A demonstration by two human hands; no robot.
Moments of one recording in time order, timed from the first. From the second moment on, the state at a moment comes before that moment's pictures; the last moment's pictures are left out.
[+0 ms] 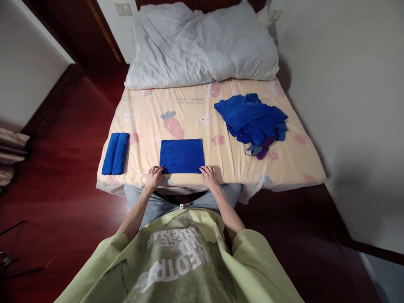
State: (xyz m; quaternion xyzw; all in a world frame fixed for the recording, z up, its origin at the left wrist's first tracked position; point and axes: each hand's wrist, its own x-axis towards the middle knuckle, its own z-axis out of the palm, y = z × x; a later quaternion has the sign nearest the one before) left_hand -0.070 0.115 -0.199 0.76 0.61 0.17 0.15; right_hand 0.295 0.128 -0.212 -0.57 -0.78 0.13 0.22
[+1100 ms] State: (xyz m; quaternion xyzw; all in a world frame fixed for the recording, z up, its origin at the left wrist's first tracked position) left_hand -0.086 0.078 -0.210 0.68 0.64 0.26 0.25; right_hand 0.320 0.121 -0.226 -0.54 -0.73 0.28 0.31
